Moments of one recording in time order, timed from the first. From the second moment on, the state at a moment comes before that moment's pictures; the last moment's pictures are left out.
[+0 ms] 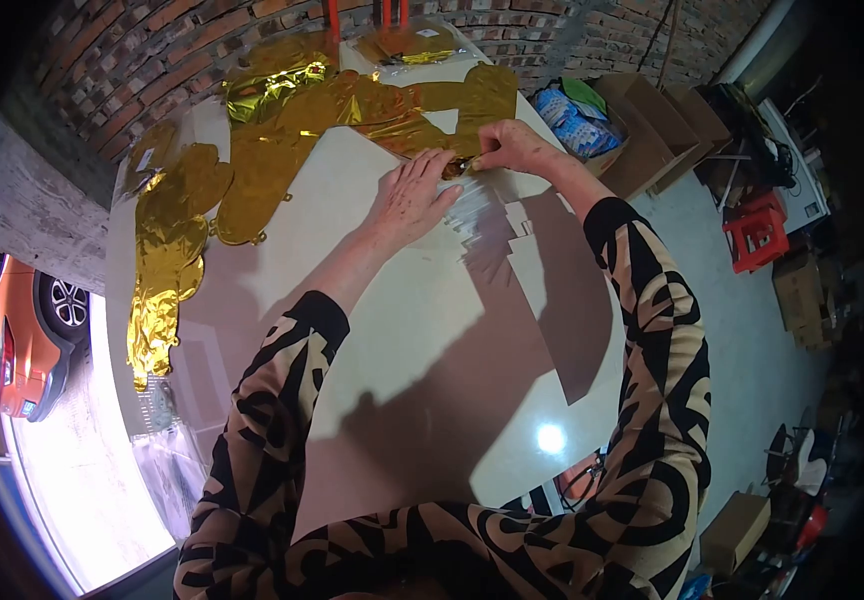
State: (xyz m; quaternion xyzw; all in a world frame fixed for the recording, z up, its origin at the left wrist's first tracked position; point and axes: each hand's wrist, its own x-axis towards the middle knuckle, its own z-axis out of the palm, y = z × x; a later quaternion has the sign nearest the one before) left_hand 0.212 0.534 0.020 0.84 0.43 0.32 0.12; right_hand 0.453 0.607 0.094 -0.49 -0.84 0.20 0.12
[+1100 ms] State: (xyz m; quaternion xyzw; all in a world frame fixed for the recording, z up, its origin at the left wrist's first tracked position) left_hand 0.222 0.527 0.017 0.83 0.41 0.37 0.09; right_hand 0.456 0.619 0.083 -0.52 -0.81 0.23 0.15
